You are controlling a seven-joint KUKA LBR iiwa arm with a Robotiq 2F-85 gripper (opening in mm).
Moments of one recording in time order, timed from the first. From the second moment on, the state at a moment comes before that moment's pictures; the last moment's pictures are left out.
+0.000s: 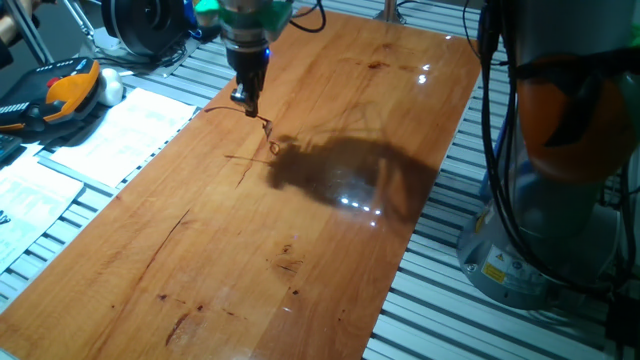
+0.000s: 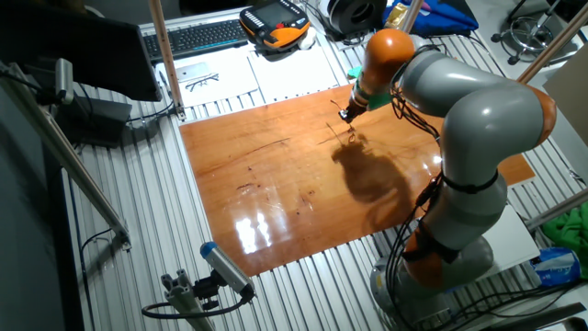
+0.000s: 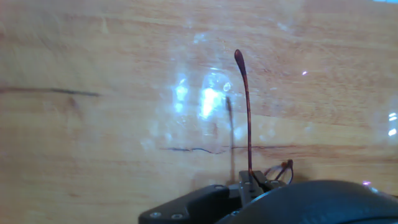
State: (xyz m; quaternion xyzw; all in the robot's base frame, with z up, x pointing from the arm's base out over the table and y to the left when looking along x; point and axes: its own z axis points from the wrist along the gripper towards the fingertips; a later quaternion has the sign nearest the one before) arm 0.554 -0.008 0.158 -0.10 0.99 -0.01 0.06
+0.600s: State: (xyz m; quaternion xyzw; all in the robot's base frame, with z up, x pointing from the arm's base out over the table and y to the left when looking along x) arm 0.554 -0.005 0.158 -0.18 0.98 -0.11 0.06
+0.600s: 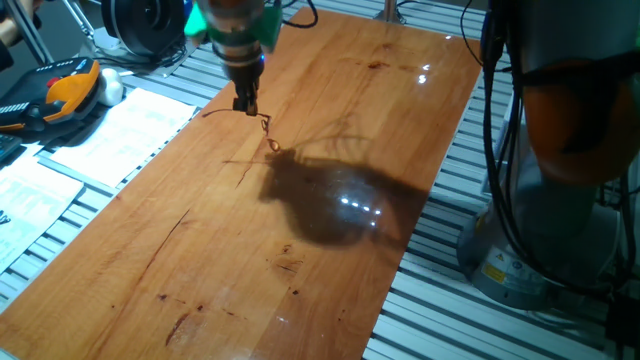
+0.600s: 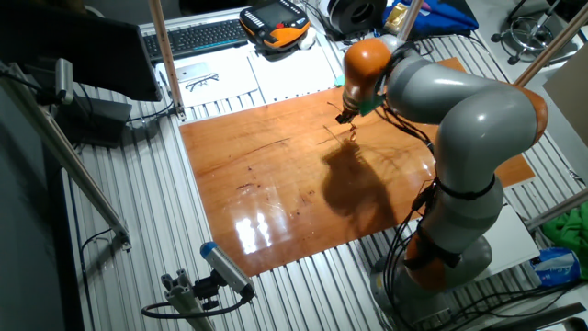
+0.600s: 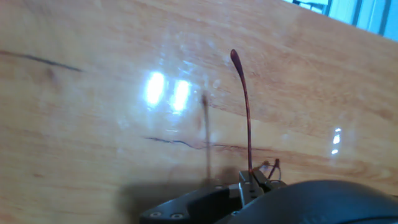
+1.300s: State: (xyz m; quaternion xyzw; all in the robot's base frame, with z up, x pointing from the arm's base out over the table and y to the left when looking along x) arm 0.551 0.001 0.145 -0.16 0.97 -0.16 0.07
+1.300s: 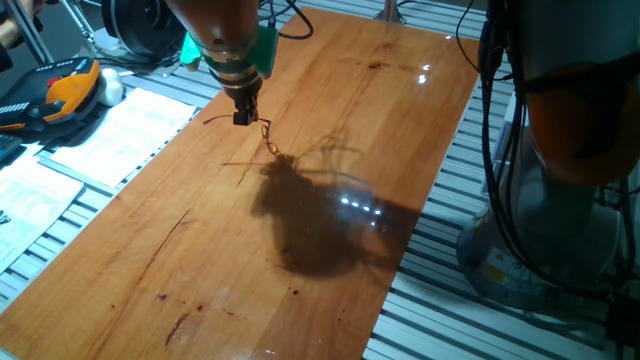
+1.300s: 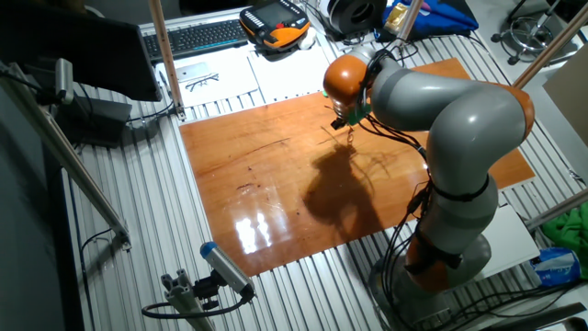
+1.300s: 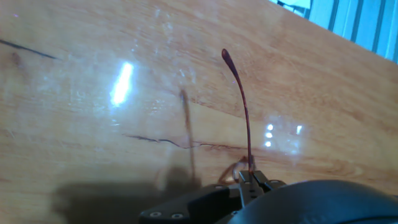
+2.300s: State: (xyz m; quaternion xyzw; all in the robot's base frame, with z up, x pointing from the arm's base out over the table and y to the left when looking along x) arm 0.541 0.032 0.121 -0.11 0.98 -0.14 0.06
